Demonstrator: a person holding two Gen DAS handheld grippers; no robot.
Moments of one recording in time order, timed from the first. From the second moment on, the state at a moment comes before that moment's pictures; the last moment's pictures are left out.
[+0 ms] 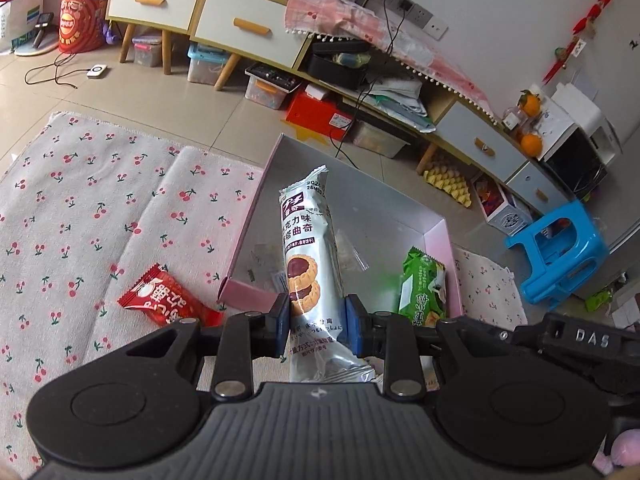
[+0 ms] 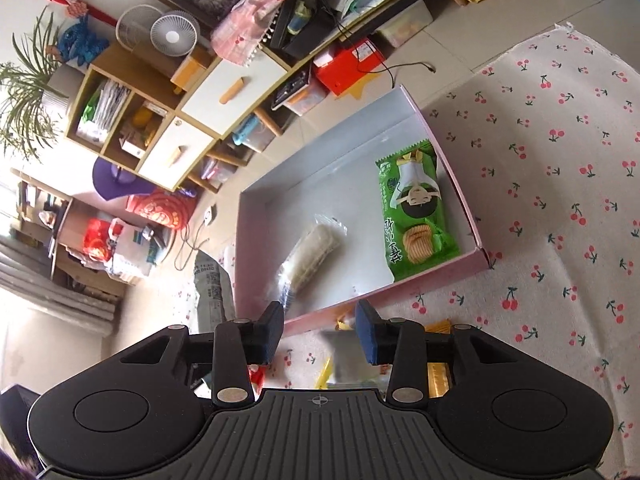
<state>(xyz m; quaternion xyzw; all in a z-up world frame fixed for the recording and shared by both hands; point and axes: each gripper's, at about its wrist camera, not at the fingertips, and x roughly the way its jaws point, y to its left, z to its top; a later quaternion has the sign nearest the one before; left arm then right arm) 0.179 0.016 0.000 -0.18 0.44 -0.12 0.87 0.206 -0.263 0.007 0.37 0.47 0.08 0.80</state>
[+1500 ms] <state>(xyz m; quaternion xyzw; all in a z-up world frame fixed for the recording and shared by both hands) 0.191 0.008 -0.008 -0.11 0.42 -0.14 0.89 0.217 -0.255 0.007 0.30 0.46 0.06 0.83</state>
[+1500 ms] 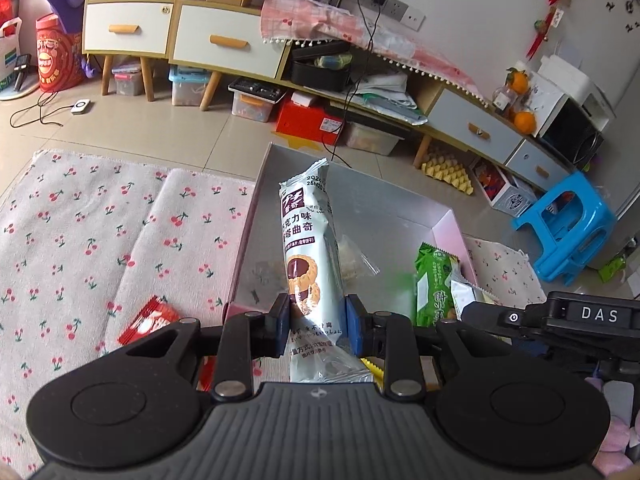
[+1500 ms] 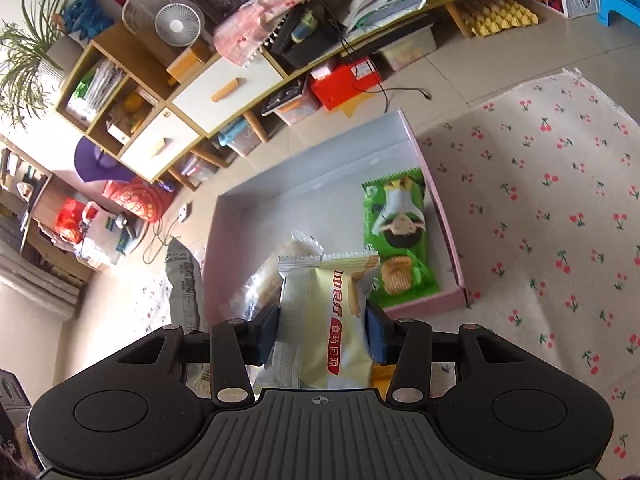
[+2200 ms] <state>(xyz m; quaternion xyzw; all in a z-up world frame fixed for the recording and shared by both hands) 0.252 -0.017 -0.035 -0.01 0.38 -0.13 0.92 0.275 -0.232 -0.041 0.27 0.45 0.13 0.84</state>
